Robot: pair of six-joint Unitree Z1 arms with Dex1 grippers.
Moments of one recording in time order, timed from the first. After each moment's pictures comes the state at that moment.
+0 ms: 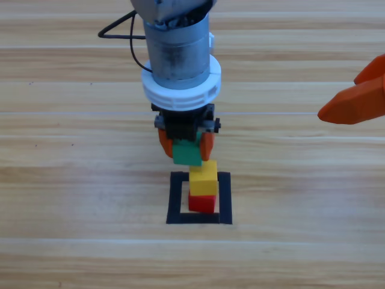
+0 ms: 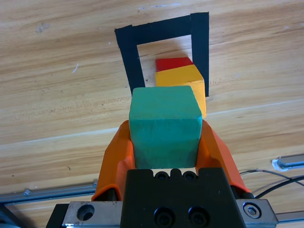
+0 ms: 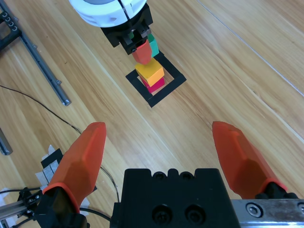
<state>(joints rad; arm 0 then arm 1) -0.85 2.26 -2.16 1.41 0.00 -0.77 0.78 1.38 -1.15 0.57 0.23 0.02</state>
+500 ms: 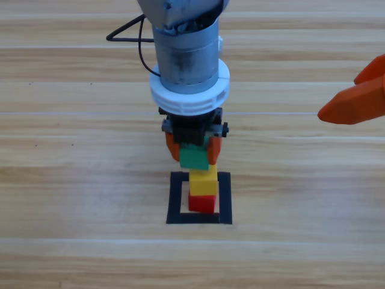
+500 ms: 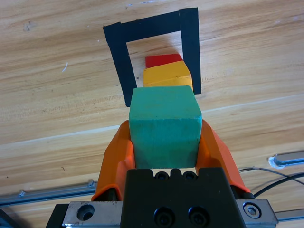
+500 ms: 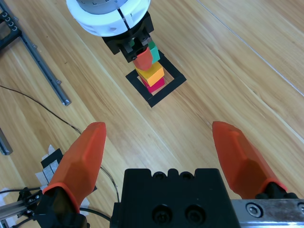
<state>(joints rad) -0.87 2.27 -2.18 1.41 0.00 -0.78 0.78 1.38 -1.15 0.57 0.23 0.02</state>
